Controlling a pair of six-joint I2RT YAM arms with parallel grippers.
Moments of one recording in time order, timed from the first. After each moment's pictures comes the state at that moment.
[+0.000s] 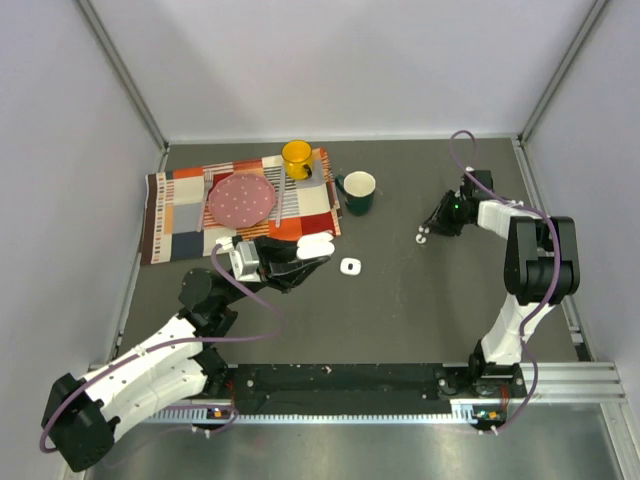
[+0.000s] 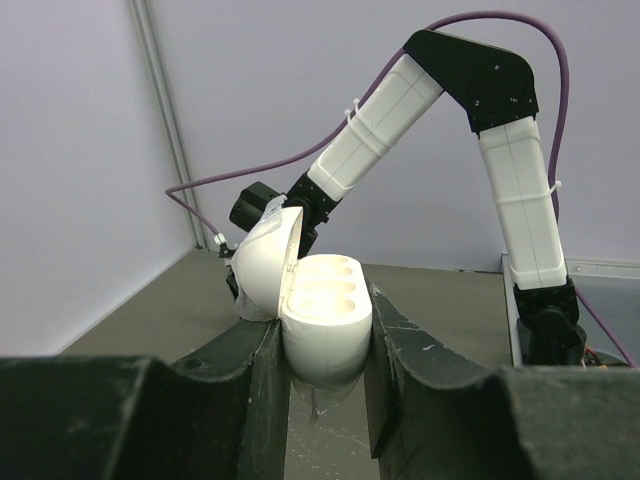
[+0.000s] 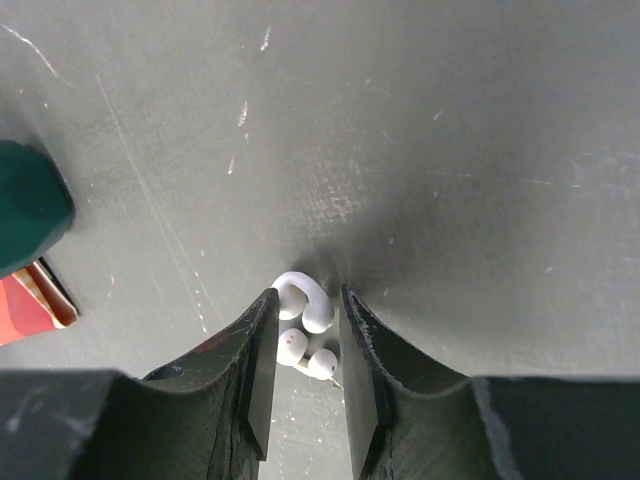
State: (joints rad) left arm -0.71 0.77 0.43 0.86 0.53 -0.17; right arm -0.01 1.84 1.10 -0.25 -0.30 0.54
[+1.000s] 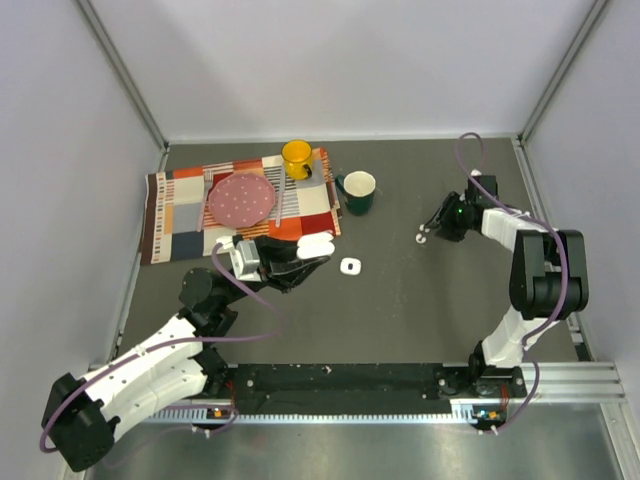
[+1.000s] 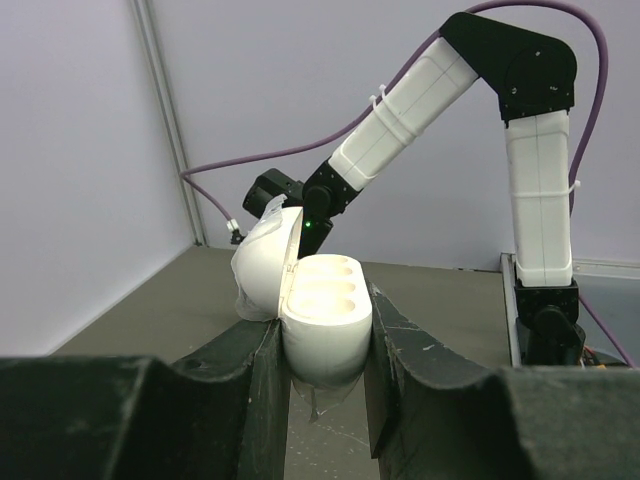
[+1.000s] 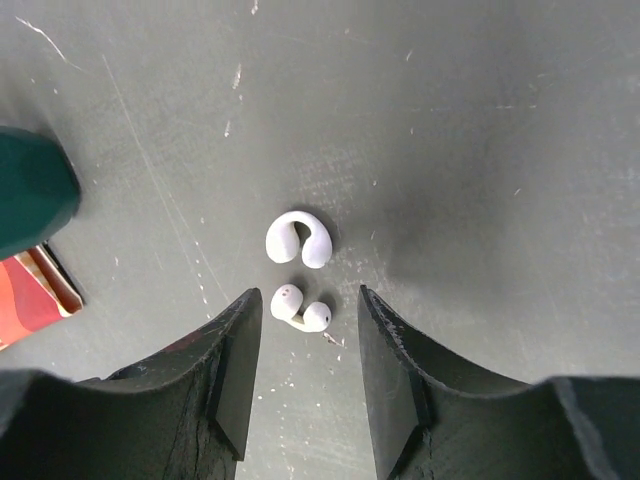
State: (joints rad) left arm -0.71 0.77 0.43 0.85 0.53 -0.17; right arm -0.01 1.73 1.00 -0.22 -0.28 0.58
